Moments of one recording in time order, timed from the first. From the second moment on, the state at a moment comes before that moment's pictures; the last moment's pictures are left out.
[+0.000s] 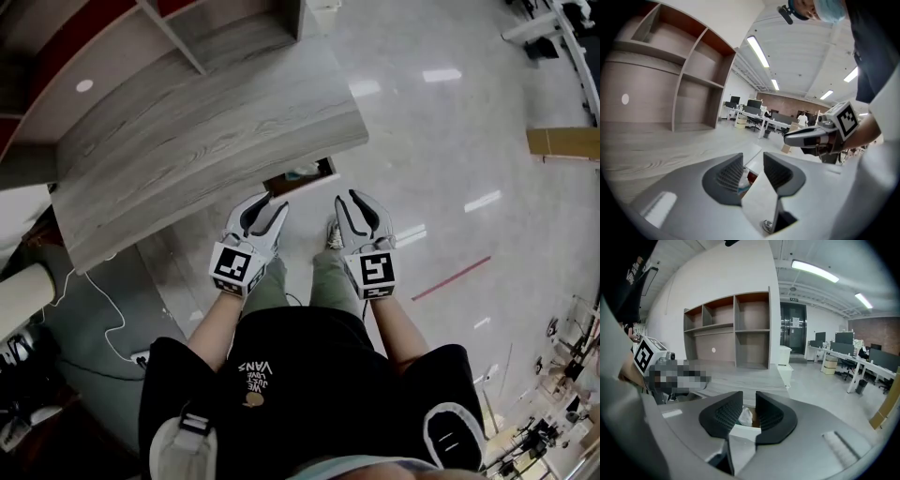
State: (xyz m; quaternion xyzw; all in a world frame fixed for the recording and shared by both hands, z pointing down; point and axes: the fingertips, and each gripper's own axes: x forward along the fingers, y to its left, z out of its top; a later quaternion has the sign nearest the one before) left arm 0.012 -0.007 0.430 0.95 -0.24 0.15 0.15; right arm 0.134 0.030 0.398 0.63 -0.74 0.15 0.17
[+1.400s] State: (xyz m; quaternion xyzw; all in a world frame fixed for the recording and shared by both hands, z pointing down) left arm -0.022 0.000 0.281 0.98 -0.18 0.09 0.05; right arm 0.121 0.066 0.270 0.72 -0.68 0.05 0.09
